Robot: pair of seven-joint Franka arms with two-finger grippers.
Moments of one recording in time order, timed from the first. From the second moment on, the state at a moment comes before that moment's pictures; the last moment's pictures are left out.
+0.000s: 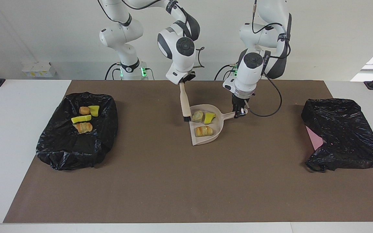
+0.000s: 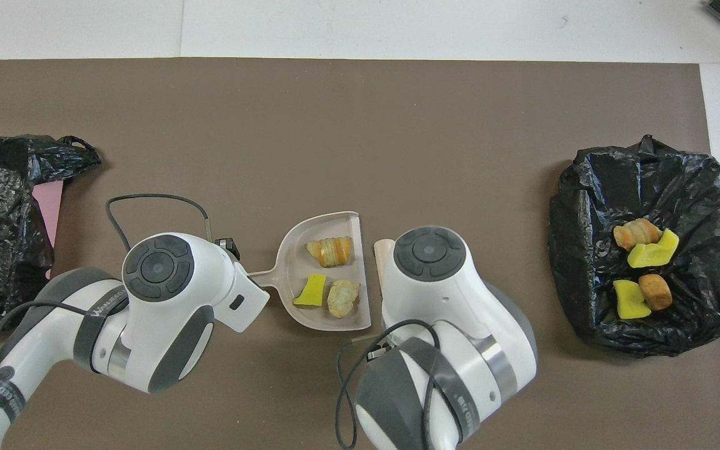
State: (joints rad) left arm -0.46 -0.02 0.02 -2.27 0.01 2.24 1.03; right arm 0.58 -0.01 0.17 -2.13 0.22 1.78 0.54
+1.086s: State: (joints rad) left arm -0.08 0.01 0.03 -1.90 0.00 1.92 1.35; right arm 0.88 -0.01 0.18 -2.23 0.31 1.98 0.87
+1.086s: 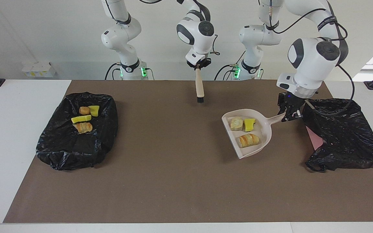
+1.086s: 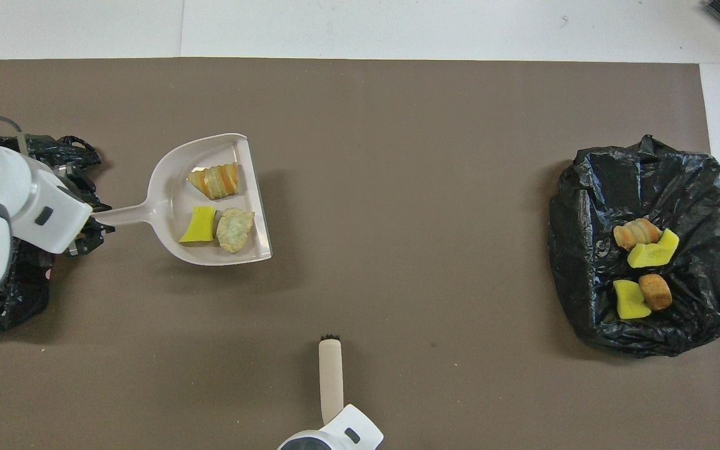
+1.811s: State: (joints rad) left arm 0.26 0.07 0.03 -1.72 0.00 1.81 1.81; right arm 0.88 0.02 0.17 -2.29 0.31 2.03 0.85
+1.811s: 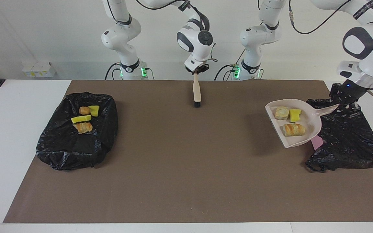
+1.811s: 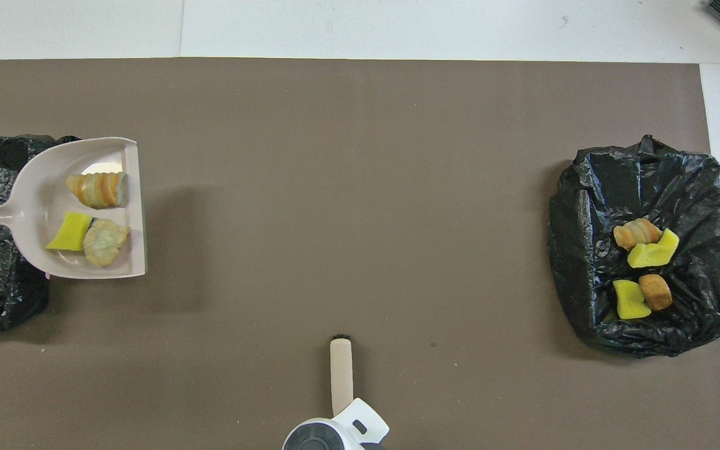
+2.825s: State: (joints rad) left arm 0.45 0.24 0.01 -1.48 0.46 1.96 1.94; right arm 0.83 0.02 0.17 -2.28 0.31 2.03 0.78
